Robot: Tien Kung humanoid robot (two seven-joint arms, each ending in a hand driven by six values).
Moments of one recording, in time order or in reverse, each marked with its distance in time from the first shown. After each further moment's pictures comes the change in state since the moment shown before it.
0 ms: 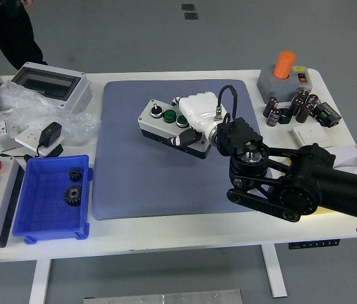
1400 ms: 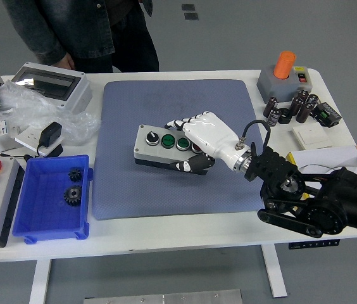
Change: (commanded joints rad) left arm -0.039 0.009 0.032 0.000 0.002 -0.009 -0.001; right arm -0.116 -0.086 -0.116 -0.111 0.050 -0.393 0.460
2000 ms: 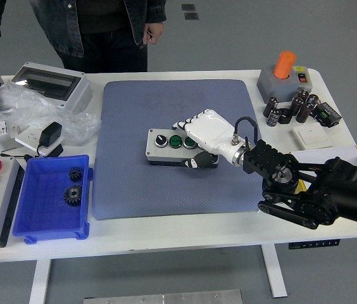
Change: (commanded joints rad) left arm -0.008 0.002 -0.019 0.000 0.014 0.001 -0.005; right arm 0.038 0.059 -0.013 -0.142 -0.151 0.122 -0.043
